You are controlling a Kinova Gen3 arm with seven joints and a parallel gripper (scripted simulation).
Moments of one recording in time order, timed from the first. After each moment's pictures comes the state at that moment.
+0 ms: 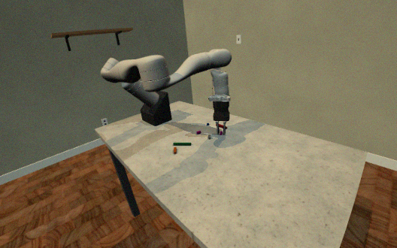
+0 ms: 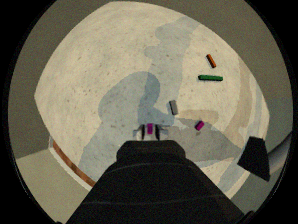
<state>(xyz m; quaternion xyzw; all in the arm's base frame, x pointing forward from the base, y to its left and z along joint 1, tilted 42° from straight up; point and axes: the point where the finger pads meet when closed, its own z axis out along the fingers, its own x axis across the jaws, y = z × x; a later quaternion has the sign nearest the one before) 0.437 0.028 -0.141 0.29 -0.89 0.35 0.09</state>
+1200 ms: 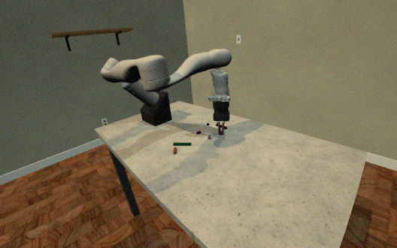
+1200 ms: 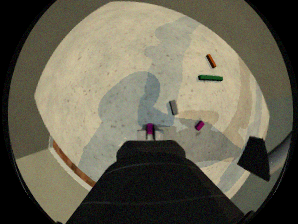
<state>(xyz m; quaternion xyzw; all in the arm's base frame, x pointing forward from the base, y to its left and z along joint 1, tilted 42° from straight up) 0.437 0.028 -0.141 0.29 -0.89 0.35 0.09</state>
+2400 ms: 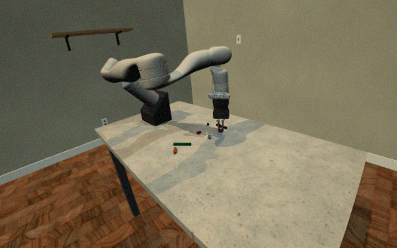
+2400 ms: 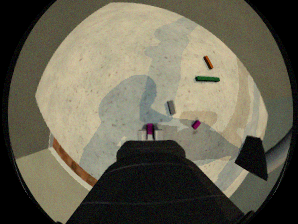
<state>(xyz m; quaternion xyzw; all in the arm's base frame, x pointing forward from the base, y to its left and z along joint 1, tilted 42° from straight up) 0.435 0.036 -0.133 0.29 -0.89 0.35 0.09</state>
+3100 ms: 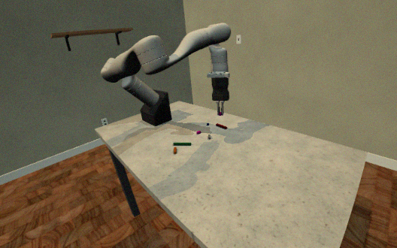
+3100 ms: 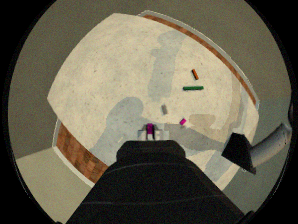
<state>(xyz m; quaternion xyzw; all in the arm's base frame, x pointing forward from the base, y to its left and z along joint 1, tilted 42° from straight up) 0.432 0.095 -0.068 0.29 -0.89 0.35 0.09</state>
